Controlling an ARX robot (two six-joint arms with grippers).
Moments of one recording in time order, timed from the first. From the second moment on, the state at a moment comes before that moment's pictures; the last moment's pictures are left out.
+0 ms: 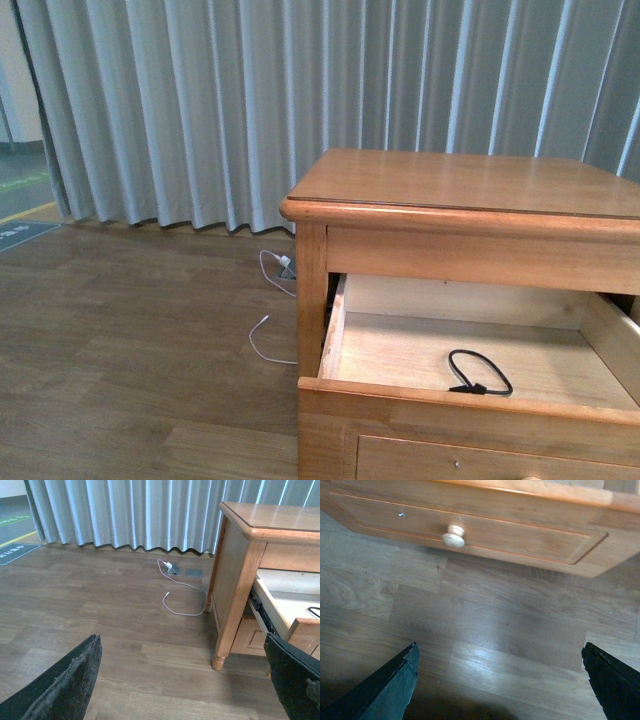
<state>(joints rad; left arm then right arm) 0.00 0.00 0.01 -0.01 0.00 0.00 0.16 0.99 0.51 -0.37 -0.03 0.04</state>
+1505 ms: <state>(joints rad) 0.00 0.00 0.01 -0.01 0.00 0.00 0.15 1.95 1.04 0.20 0.21 0.46</state>
